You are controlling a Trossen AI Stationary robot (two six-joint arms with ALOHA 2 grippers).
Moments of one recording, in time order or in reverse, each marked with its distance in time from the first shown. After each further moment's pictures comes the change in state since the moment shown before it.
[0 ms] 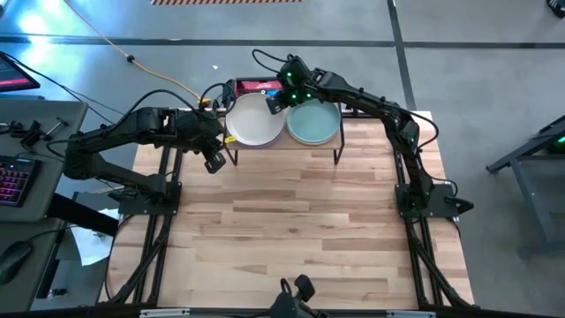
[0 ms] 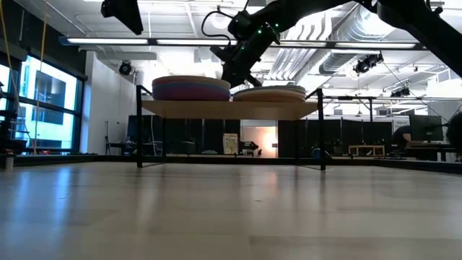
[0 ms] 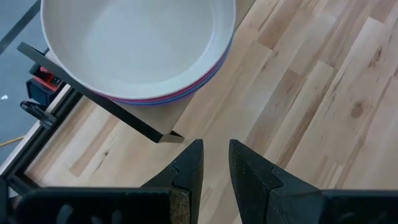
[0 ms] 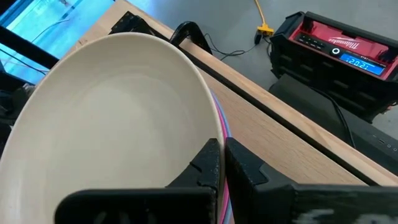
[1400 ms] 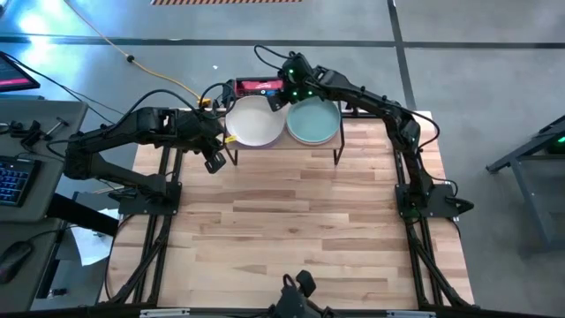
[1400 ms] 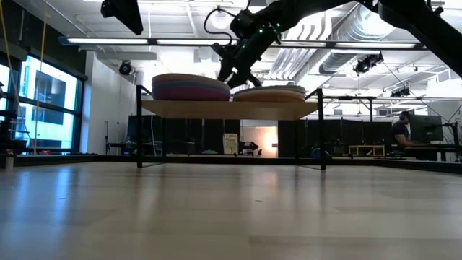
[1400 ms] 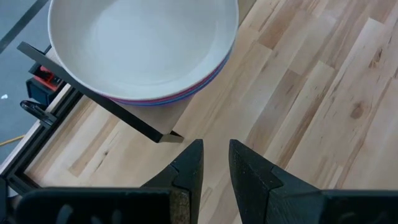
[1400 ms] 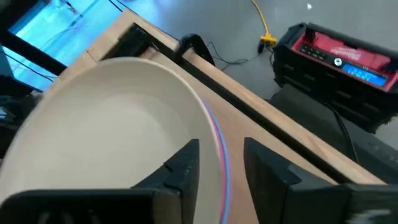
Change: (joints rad) left arm 0.000 0.000 0.000 0.000 0.000 -0.006; right arm -0.018 -0.008 0.001 0.034 -0.019 -0.018
